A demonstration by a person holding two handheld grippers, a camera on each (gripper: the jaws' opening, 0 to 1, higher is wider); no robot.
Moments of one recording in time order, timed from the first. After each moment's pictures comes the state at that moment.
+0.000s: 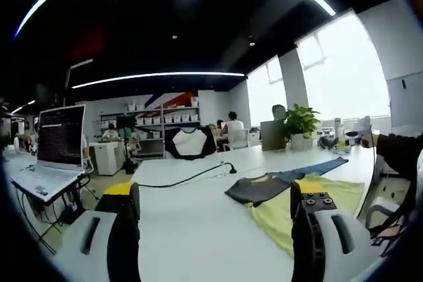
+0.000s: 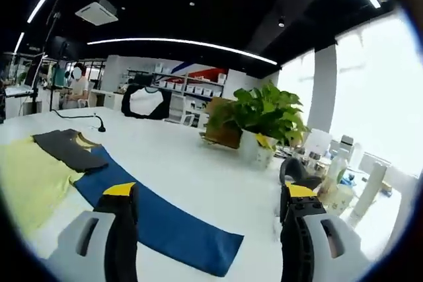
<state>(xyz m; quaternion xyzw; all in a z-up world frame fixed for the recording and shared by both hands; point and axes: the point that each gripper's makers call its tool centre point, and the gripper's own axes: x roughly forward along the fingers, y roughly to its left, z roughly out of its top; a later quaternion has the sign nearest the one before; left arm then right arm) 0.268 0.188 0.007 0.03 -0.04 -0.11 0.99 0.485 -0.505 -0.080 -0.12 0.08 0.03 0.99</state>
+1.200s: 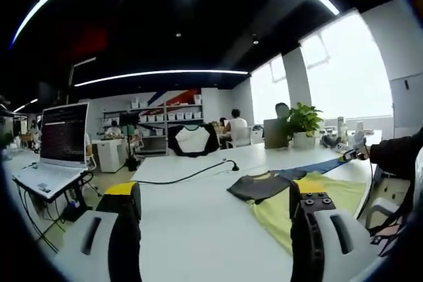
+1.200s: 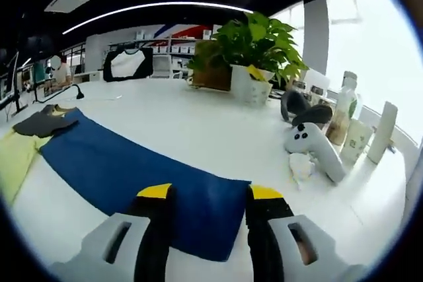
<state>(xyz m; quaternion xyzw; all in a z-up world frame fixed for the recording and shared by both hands) 0.265 0.193 0.002 0.03 -0.02 -0.10 0.99 0.504 -0.543 -0.188 -0.05 0.21 -0.02 0.98</state>
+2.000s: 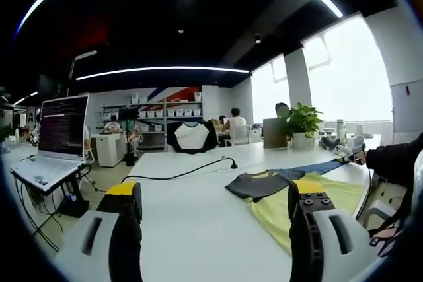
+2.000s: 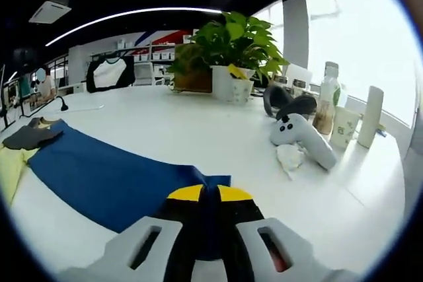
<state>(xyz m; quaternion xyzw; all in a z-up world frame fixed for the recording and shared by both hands) 0.267 0.193 -0.005 0.01 -0.01 -0.11 0.99 0.506 -0.551 -0.192 -0.03 0.19 -0.07 0.98</state>
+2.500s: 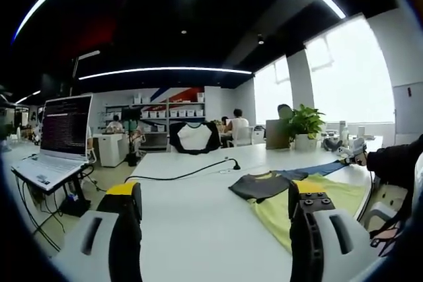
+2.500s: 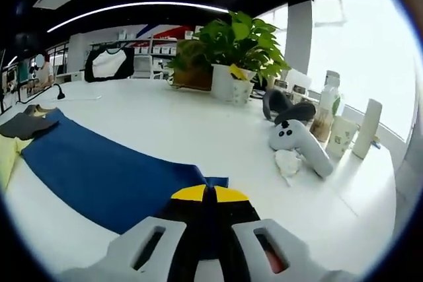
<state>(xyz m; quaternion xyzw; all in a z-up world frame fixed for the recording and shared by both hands) 0.265 0.199 0.001 0.01 -0.03 -0.10 0.99 0.509 -0.551 -0.190 -0.06 0.20 -0.08 0.97</state>
